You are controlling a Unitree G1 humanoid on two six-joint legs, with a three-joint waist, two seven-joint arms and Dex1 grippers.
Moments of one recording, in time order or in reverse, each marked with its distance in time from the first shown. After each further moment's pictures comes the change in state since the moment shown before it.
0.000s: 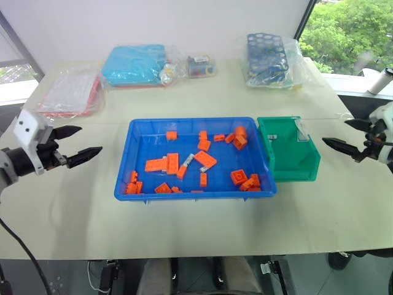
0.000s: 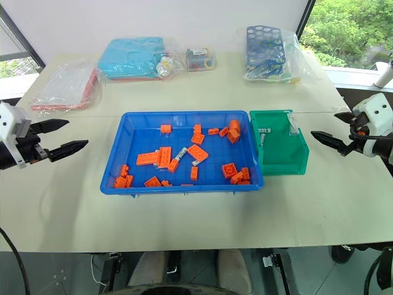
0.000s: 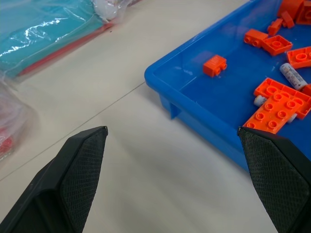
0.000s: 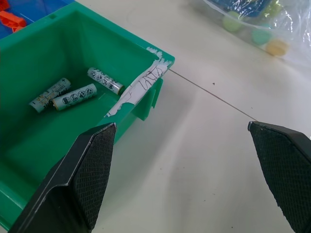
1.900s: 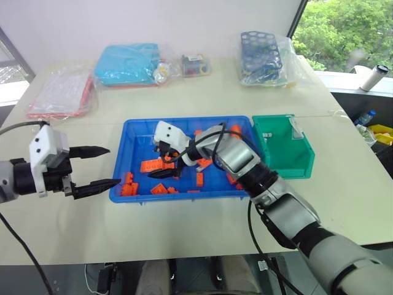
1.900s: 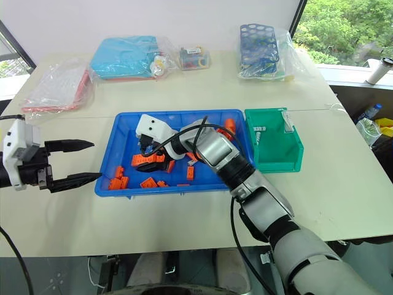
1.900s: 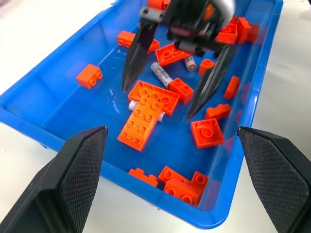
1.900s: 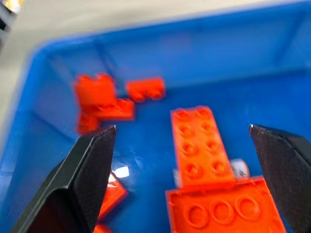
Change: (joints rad) left arm 0.209 0.072 0.086 -0.374 -0.168 0.141 -0.176; right arm -0.587 0.935 0.827 -0.003 -0.196 0.334 -0.087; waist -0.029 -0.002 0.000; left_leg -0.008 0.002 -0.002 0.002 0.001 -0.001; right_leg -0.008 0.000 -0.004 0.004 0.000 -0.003
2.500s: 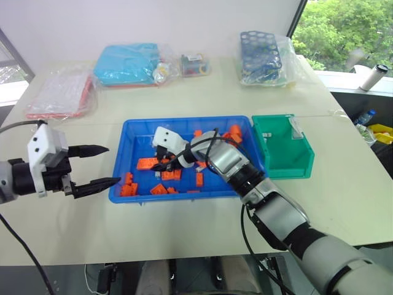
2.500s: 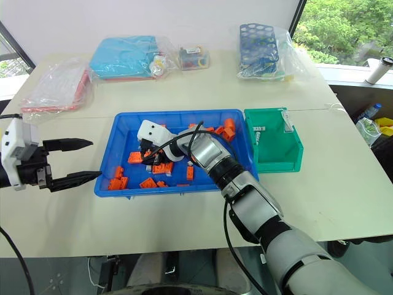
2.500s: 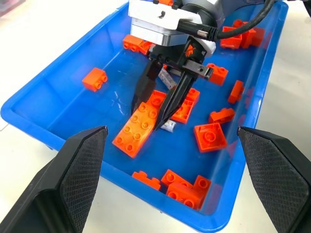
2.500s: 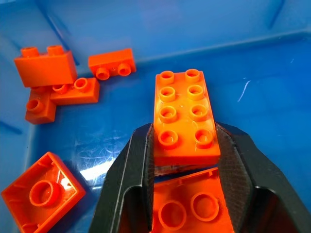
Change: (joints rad) left arm -0.007 -0.001 0.006 -0.006 -0.009 0.015 0.032; right arm -0.003 0.076 -0.034 0.162 -0.089 -0.118 -0.018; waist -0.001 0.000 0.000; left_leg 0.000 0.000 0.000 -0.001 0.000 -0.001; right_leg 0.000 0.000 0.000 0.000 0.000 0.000
